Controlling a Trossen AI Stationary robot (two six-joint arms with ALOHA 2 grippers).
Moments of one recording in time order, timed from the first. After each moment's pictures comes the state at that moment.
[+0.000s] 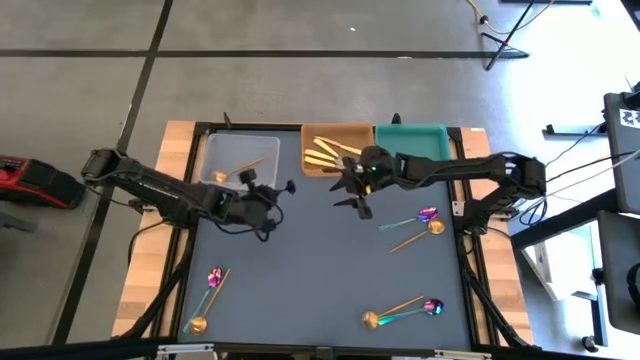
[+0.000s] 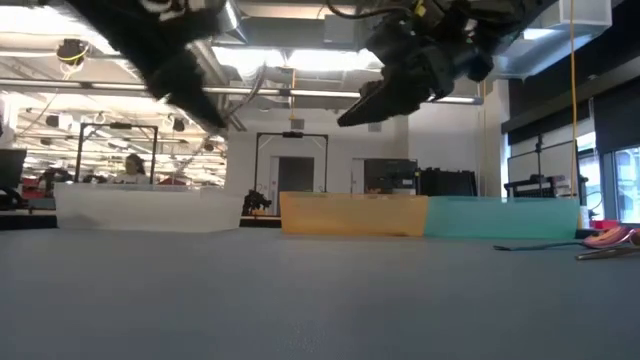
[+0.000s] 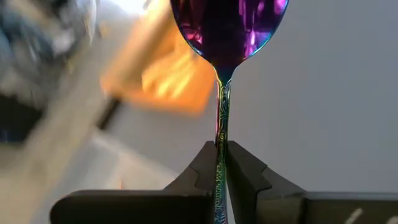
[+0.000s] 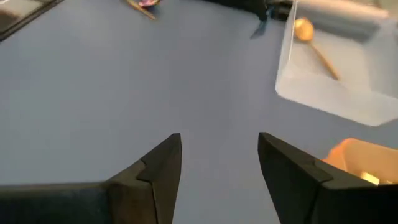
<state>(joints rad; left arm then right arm) -0.21 1.22 0.73 -0.39 -0.77 -0.22 -0.22 1.53 0.93 0.02 -0.39 -0.38</state>
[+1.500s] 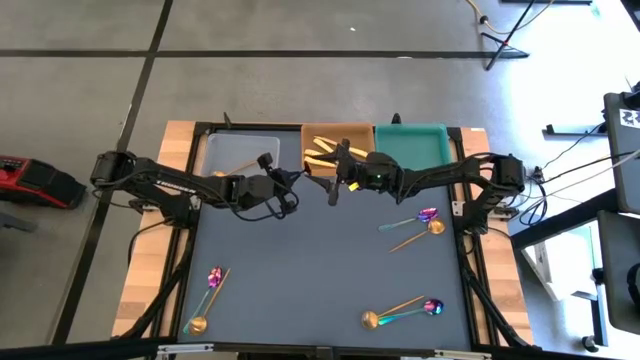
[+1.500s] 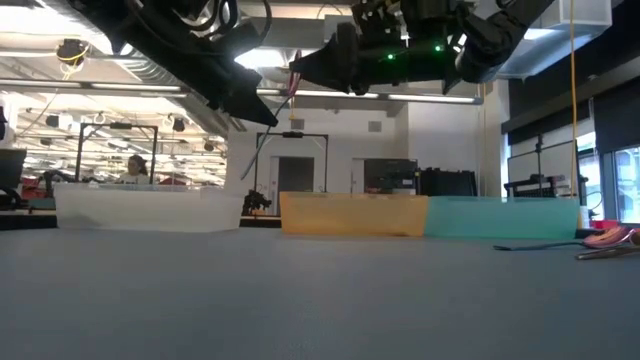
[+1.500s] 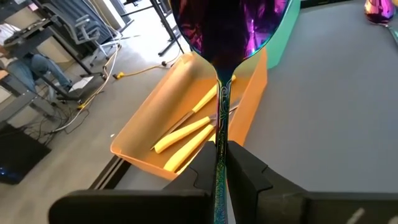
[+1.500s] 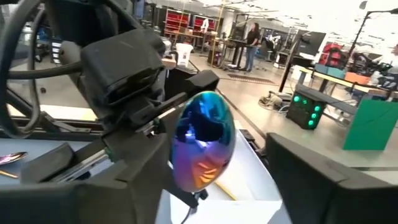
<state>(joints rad) 0.01 1.34 0.66 0.20 -0.67 0.10 -0.15 1.70 0.90 0.83 0.02 -0.18</state>
